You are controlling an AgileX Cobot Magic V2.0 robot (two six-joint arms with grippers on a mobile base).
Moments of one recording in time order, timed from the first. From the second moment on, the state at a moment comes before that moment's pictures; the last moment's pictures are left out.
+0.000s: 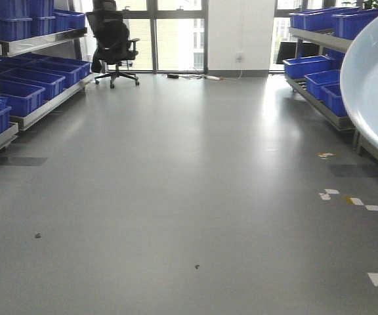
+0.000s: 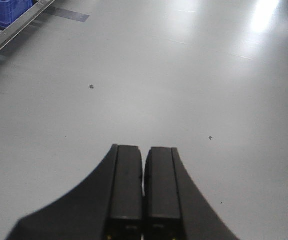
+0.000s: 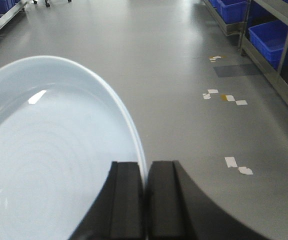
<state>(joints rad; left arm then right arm) 0.00 0.48 -0.32 0.18 0.34 -0.31 -0.06 0.39 -0.34 -0.14 0.28 0.27</state>
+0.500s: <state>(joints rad) 0.00 0.48 -0.32 0.18 0.34 -0.31 -0.06 0.39 -0.34 -0.14 0.28 0.27</state>
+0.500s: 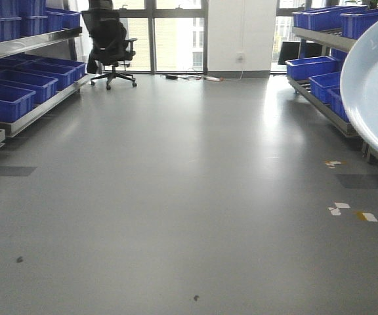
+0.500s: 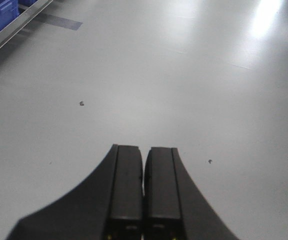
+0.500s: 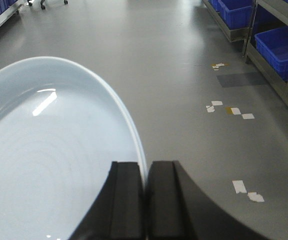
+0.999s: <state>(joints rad) 0.00 0.48 -0.32 0.18 0.34 -0.31 -0.06 0.39 -0.34 -0.14 0.28 0.27</state>
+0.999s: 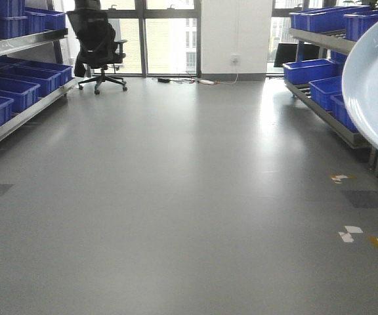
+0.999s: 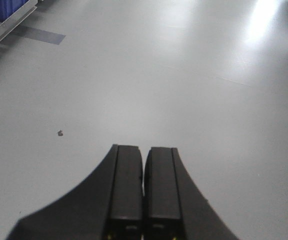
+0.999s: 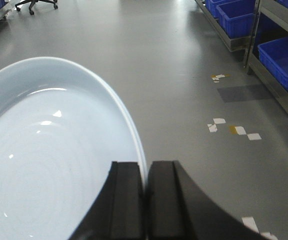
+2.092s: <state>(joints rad) 0.00 0.48 -0.32 0.18 0.34 -0.31 -0.06 0.39 -0.34 -0.14 0.28 0.27</state>
